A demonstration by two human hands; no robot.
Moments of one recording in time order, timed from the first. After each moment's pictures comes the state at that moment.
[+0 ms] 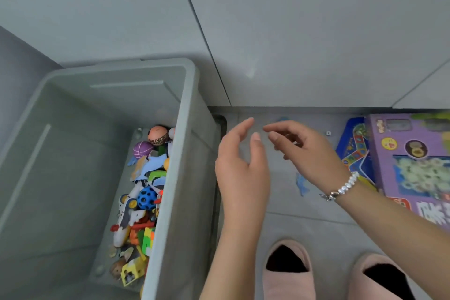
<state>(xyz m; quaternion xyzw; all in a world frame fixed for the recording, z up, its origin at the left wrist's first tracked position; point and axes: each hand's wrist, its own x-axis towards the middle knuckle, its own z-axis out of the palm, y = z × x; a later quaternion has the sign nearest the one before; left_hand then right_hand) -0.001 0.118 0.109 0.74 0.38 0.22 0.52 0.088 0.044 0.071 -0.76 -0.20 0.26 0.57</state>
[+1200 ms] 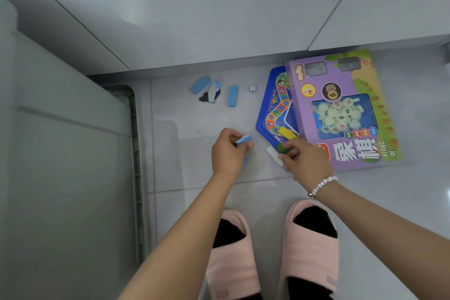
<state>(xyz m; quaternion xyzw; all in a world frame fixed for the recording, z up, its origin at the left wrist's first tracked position) 0.053 0.048 -0.101 0.75 0.37 -0.10 0.54 0.081 -0.111 -0.072 -0.92 0.01 0.23 0.32</state>
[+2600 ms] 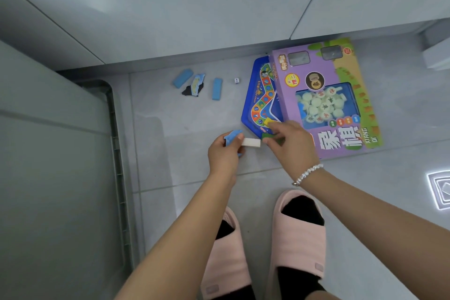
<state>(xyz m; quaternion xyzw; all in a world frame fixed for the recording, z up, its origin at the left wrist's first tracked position) 0.050 0.018 -0.090 0.50 0.49 -0.08 0.71 0.087 -0.104 -0.064 -0.94 -0.05 0.14 0.31</state>
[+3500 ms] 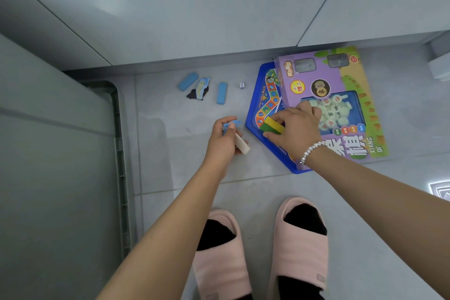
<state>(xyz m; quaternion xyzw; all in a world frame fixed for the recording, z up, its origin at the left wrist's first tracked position) 0.072 0.043 -0.080 0.56 0.42 -0.14 0.70 0.136 -0.103 -0.071 -0.97 -0.16 0.16 0.04</state>
